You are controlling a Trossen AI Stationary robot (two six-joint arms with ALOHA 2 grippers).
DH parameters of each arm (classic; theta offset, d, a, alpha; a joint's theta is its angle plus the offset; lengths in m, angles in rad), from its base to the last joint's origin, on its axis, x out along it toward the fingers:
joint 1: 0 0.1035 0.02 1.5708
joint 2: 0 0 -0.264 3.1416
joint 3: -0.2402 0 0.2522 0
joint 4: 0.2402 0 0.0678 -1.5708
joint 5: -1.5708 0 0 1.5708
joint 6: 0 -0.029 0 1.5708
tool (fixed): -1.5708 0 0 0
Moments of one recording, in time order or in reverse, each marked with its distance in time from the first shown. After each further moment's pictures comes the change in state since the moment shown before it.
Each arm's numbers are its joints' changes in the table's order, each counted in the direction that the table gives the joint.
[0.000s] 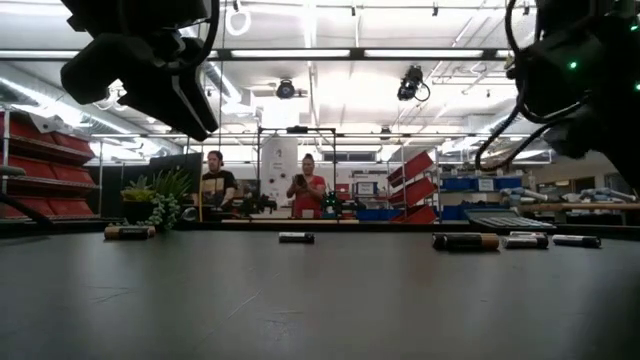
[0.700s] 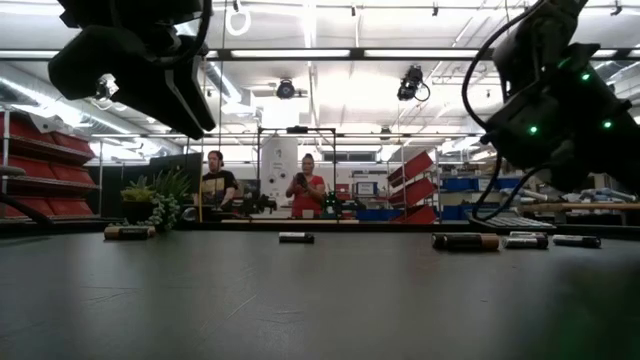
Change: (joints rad) left arm -0.025 0.000 0.000 -0.006 0.017 0.002; right arm -0.179 -0.248 -0.003 -0.011 0.012 -0.012
